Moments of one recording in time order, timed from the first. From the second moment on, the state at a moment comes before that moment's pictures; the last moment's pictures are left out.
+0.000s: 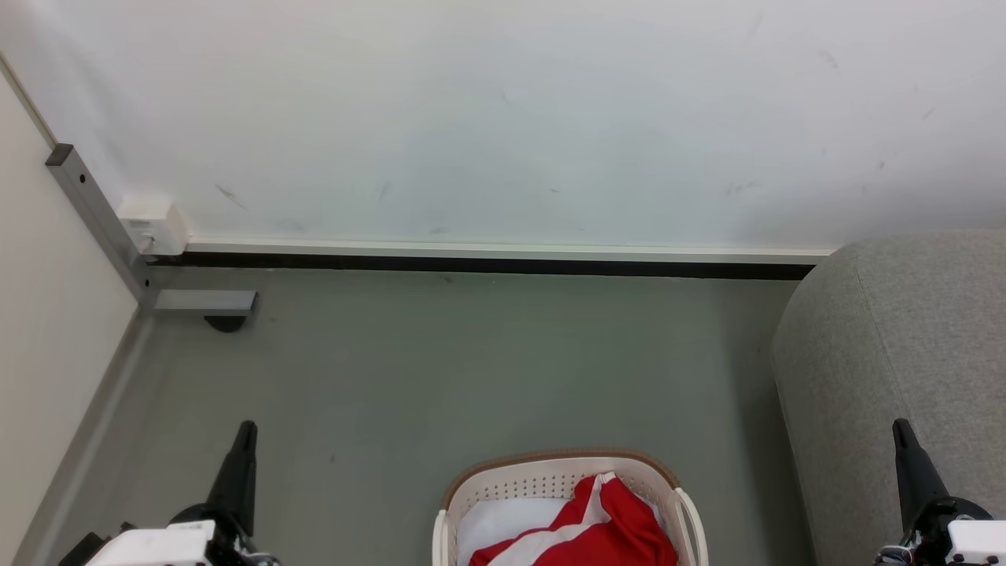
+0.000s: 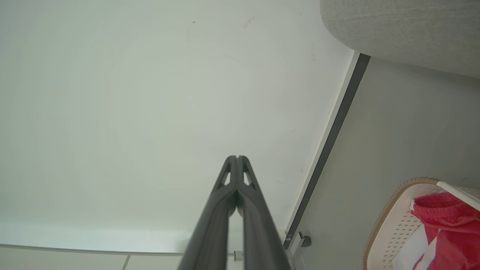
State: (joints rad) left arm -0.11 0.05 0.11 0.25 -1.61 -0.13 0.11; right arm -0.10 -0.05 -0.11 0.25 1.61 0.13 0.11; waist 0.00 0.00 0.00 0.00
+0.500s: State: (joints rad) left arm -0.07 0.04 0.10 0.25 -1.55 -0.12 0.06; right arm -0.08 -0.04 -0.06 0.25 1.57 0.13 0.06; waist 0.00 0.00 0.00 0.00
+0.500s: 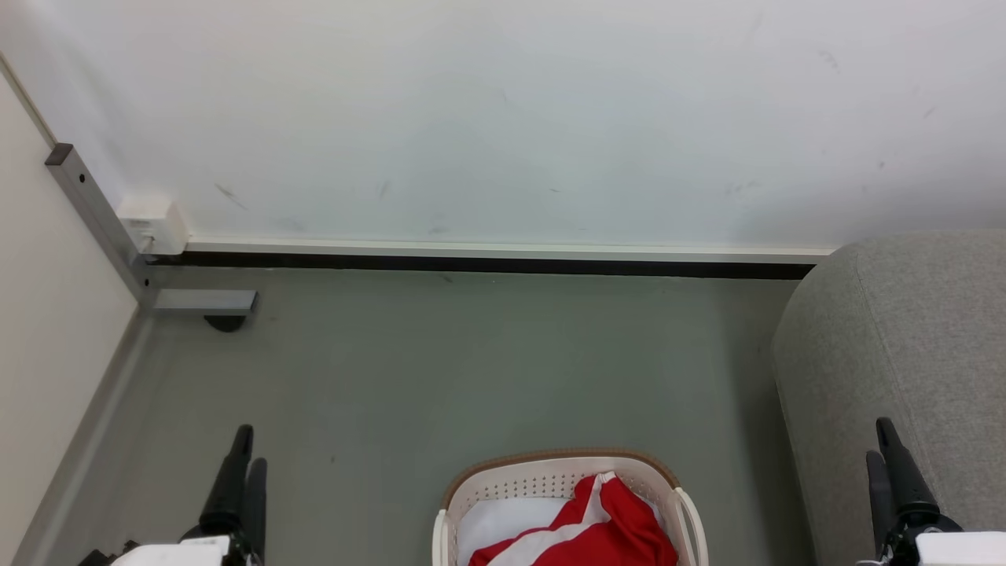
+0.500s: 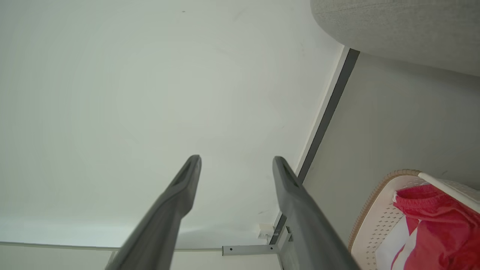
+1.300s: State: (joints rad) left arm -0.07 0.04 0.06 0.15 -1.07 -0.09 -0.04; right arm -0.08 -0.04 0.02 0.17 1.17 0.13 -0.04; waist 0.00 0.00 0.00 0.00
